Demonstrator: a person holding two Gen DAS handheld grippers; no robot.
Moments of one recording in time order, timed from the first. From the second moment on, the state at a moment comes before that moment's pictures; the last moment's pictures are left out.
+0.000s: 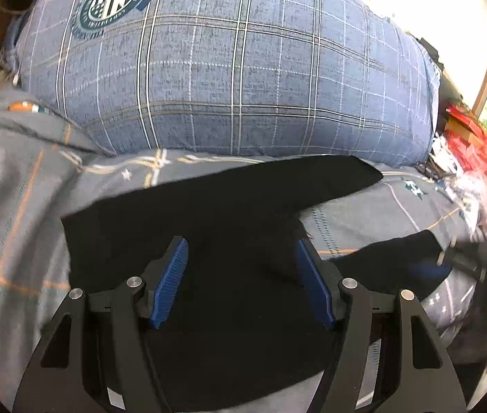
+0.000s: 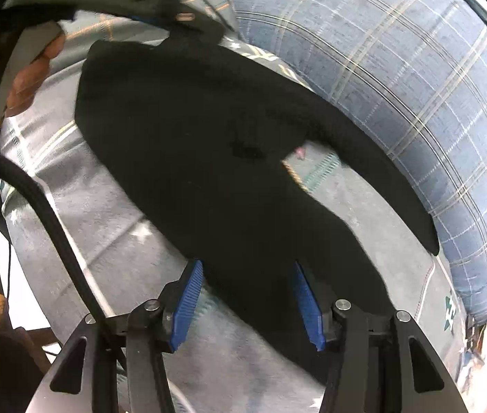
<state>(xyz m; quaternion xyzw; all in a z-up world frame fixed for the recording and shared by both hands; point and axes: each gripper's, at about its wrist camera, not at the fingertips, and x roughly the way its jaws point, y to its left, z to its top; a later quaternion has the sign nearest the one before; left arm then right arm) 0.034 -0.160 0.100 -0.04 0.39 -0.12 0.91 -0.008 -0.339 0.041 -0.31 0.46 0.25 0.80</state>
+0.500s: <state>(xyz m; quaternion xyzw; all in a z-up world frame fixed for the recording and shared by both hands) 0.168 -0.105 0.057 0.06 0.47 -0.20 0.86 0.220 -0.416 0.066 -0.23 0.38 0.29 0.85</state>
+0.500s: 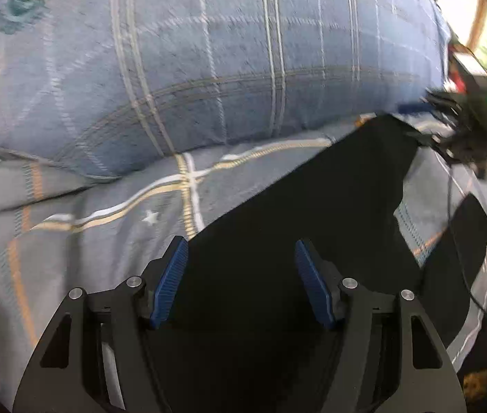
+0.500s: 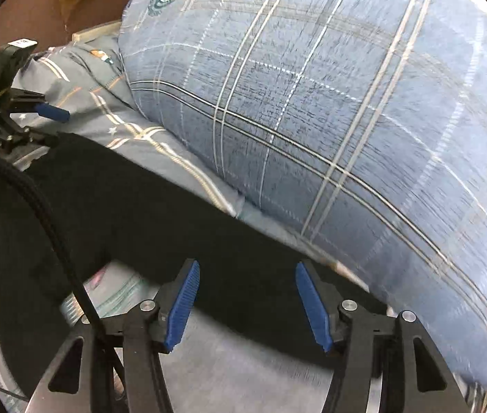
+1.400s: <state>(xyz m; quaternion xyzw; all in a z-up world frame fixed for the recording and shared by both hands) 0.180 -0.159 0.043 0.18 0.46 -0.26 0.83 0.263 -0.358 0.017 -0.34 0.46 0.40 0.72</state>
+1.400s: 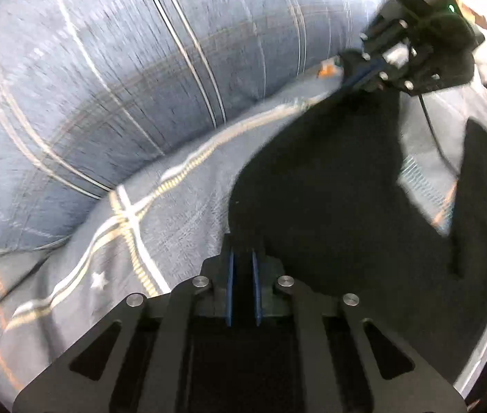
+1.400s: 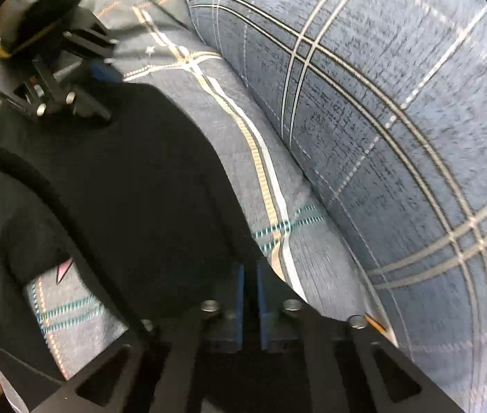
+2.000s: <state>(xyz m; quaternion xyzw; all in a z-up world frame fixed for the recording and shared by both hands) -0.031 -0.168 0.033 0.03 0.42 -0.29 0.86 0.006 -0.449 0.028 -0.15 0.43 0.37 0.81</state>
